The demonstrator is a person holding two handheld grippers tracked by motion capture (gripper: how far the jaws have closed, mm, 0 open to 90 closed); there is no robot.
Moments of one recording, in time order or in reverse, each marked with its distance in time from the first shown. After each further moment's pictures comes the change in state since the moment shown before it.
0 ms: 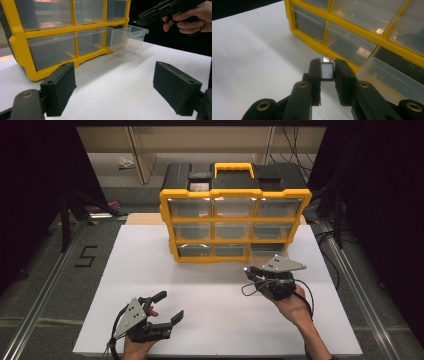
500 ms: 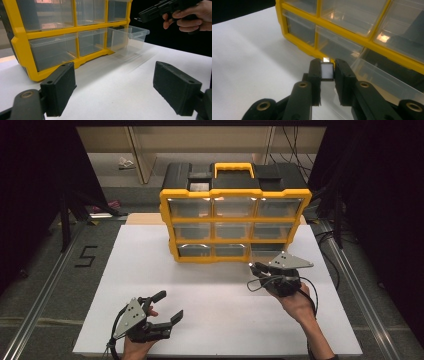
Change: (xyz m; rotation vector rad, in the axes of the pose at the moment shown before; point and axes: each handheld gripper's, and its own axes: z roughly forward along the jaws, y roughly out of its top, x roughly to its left) left arm 0.000 0.000 0.000 -0.004 0.003 0.001; right arm -0.012 0.000 -0.005 -0.026 -0.033 0.027
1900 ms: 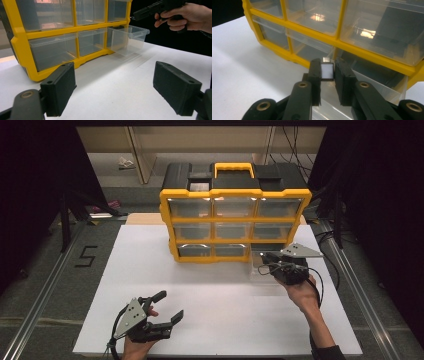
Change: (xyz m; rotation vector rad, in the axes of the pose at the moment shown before) left arm 0.000 0.000 0.001 0.002 0.001 0.002; right arm -0.040 -0.005 0.010 -0.022 -0.079 0.081
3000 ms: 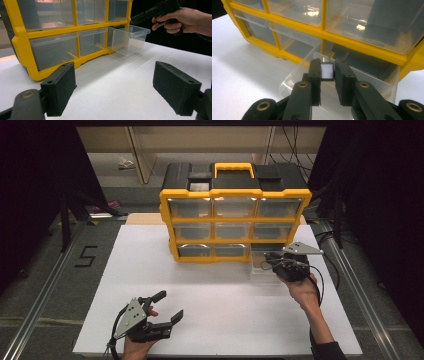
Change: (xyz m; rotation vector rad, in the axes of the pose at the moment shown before) left arm 0.000 0.000 0.000 0.002 0.004 -0.004; right arm -0.016 -0.008 0.012 0.035 -0.033 0.043
